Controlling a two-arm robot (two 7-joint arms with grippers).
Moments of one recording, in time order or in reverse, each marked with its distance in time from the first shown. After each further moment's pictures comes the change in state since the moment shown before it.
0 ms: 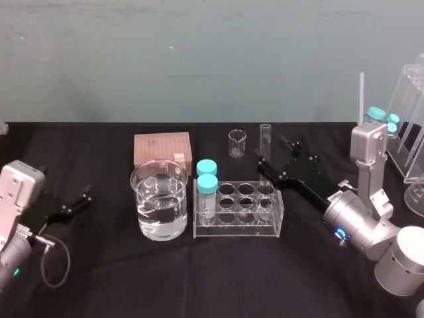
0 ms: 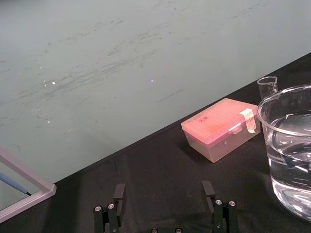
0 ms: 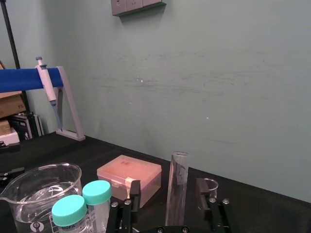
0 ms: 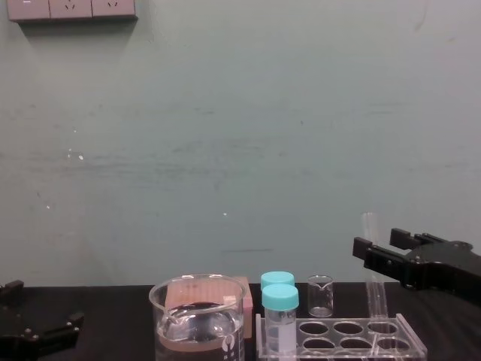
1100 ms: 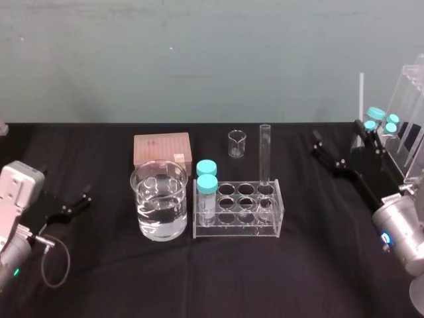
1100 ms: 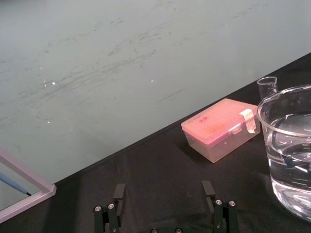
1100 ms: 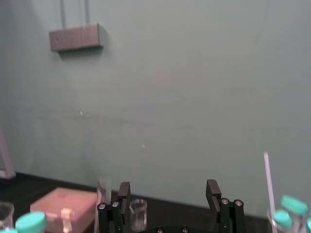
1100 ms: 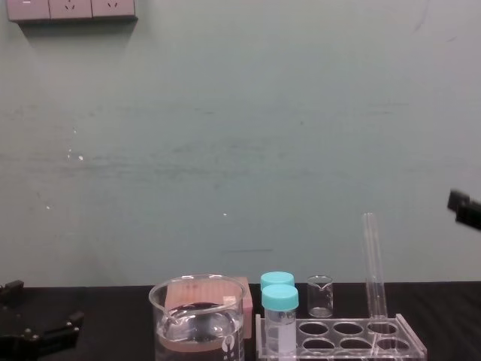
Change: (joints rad) left arm 0.000 0.000 0.000 0.000 0.000 0.000 0.000; right arm -0.185 -0.012 0.180 -0.214 -0.071 -0.069 -0.189
